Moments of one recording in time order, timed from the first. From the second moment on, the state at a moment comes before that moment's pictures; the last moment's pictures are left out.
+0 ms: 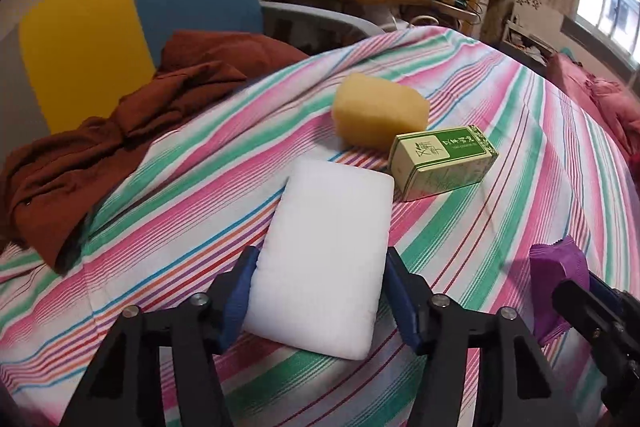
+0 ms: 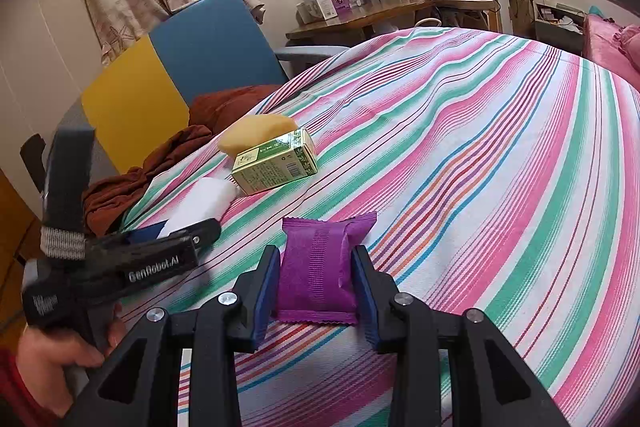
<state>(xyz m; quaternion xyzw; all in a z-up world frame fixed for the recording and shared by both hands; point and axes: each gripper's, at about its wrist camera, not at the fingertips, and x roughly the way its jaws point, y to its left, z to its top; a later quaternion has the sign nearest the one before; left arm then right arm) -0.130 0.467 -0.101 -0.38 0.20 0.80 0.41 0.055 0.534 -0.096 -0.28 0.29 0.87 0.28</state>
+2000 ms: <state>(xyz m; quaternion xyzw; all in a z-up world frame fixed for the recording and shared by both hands) -0.049 0.086 -0.017 -0.36 -0.10 0.90 0.21 0.054 0.268 -0.003 -0.33 0.20 0.92 -0.03</state>
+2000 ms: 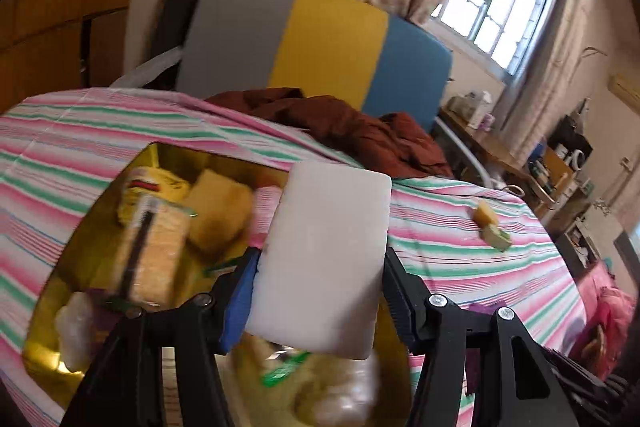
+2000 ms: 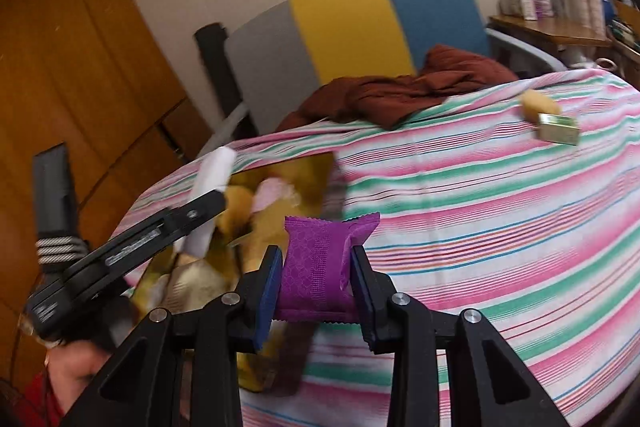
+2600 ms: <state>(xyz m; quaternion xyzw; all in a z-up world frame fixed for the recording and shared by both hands) -0.068 0.041 -0.022 -0.40 -0.15 0.89 0.16 0.026 0.187 -0.033 -0.40 0.16 0.89 -0.13</state>
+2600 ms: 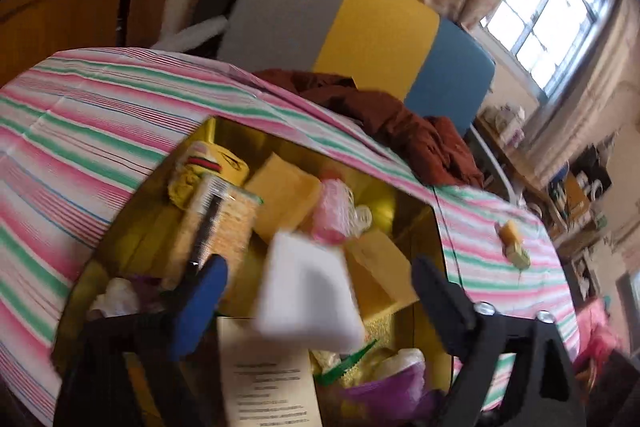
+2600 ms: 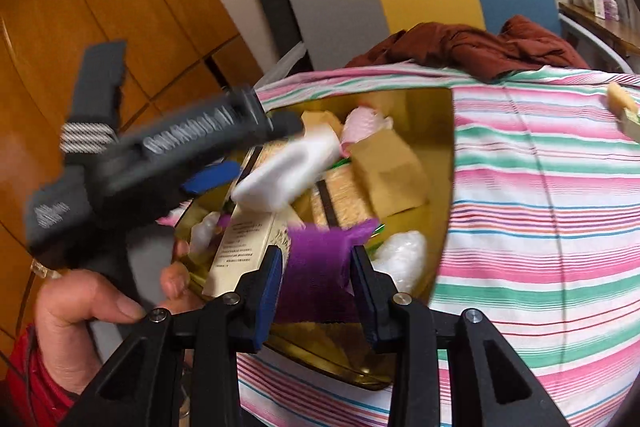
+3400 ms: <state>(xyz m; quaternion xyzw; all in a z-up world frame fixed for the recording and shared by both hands) -0.045 0.061 -0.007 -0.39 -0.14 0.90 0.13 0.048 0.231 -0.024 -0.38 0.19 0.90 -0.07</state>
